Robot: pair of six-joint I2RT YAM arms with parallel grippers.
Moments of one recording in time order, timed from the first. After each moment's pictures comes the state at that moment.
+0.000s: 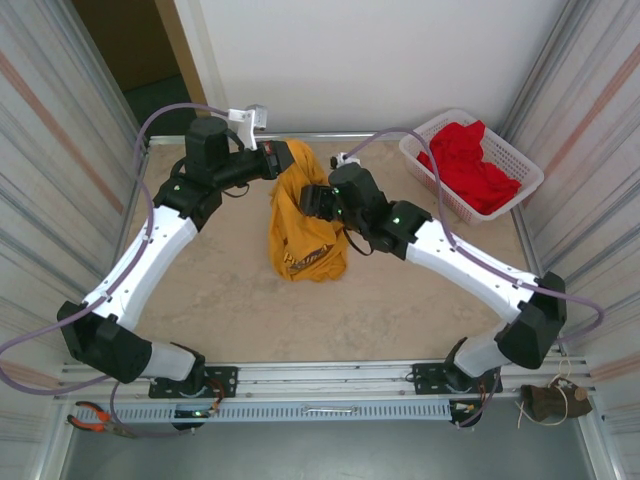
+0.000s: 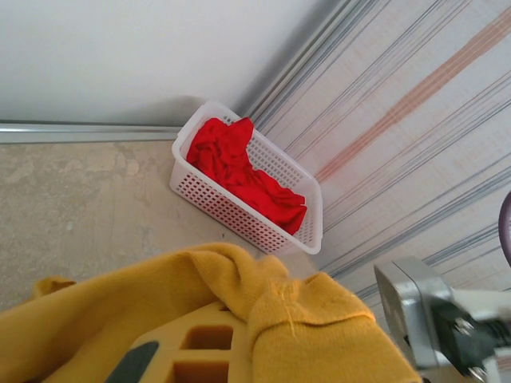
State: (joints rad) left arm -0.42 1.39 1.44 -0.30 0.48 -0.53; right arm 0.85 1.48 1.40 -0.45 0.25 0.68
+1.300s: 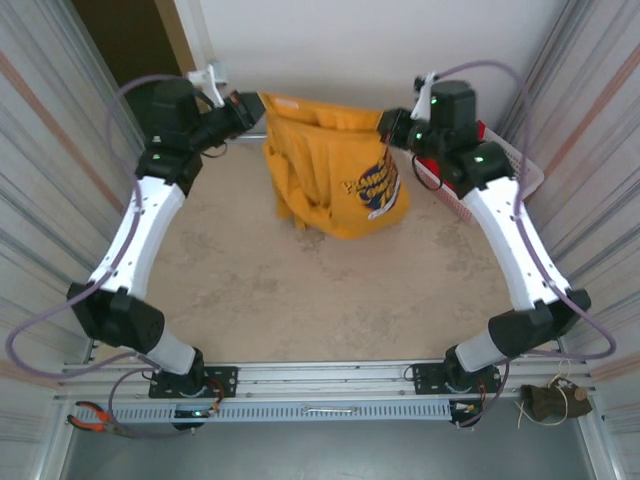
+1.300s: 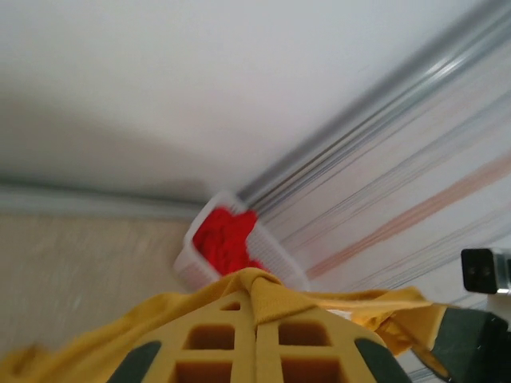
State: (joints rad) left arm -0.23 1.56 1.65 -0.26 0.52 -0.75; right arm 0.36 1.50 1.73 -0.66 -0.19 0.62
